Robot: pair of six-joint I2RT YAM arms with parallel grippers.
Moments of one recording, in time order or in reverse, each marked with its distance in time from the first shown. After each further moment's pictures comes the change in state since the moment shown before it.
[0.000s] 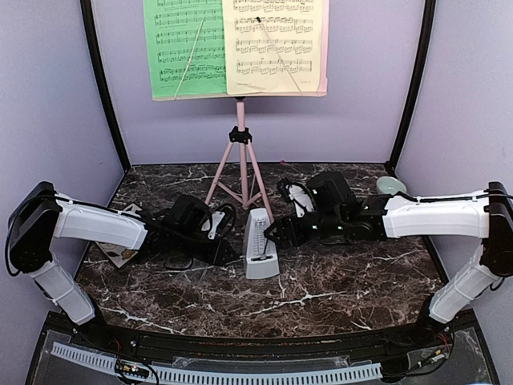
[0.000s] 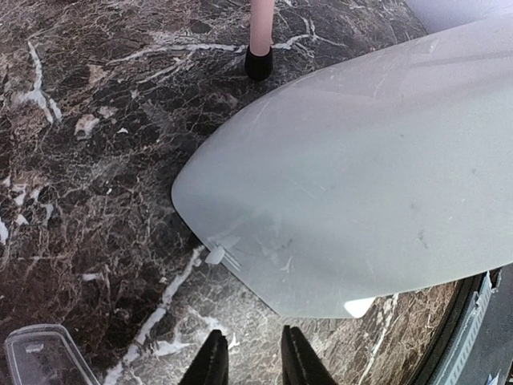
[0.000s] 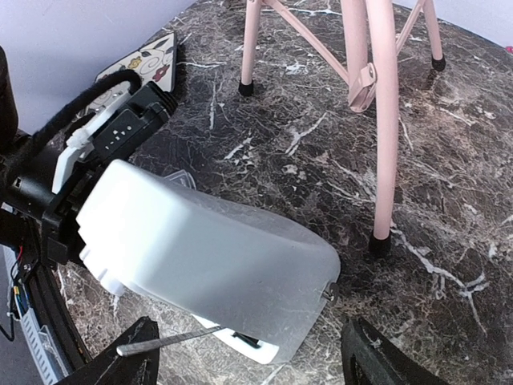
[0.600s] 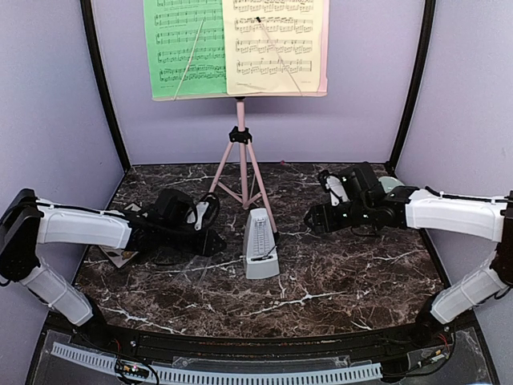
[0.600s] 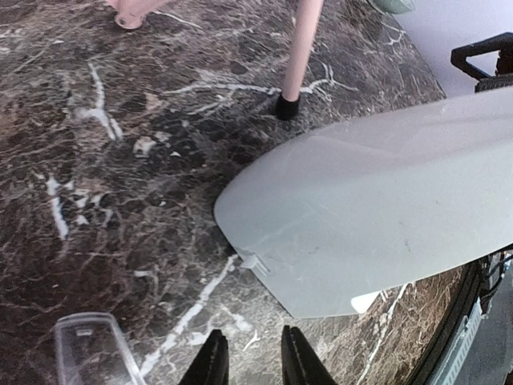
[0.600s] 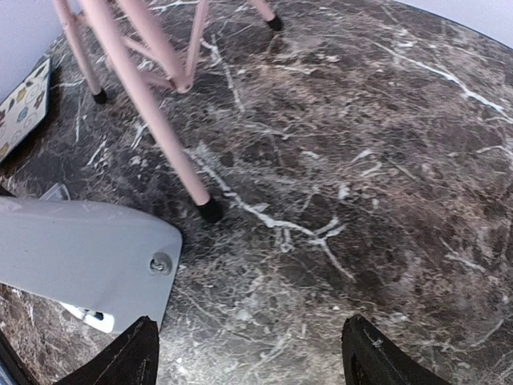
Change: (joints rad) left arm 0.054 -0.097 -0.044 0.008 -0.029 -0.036; right arm -0.196 -0.102 -0.061 -0.167 0.114 -0.016
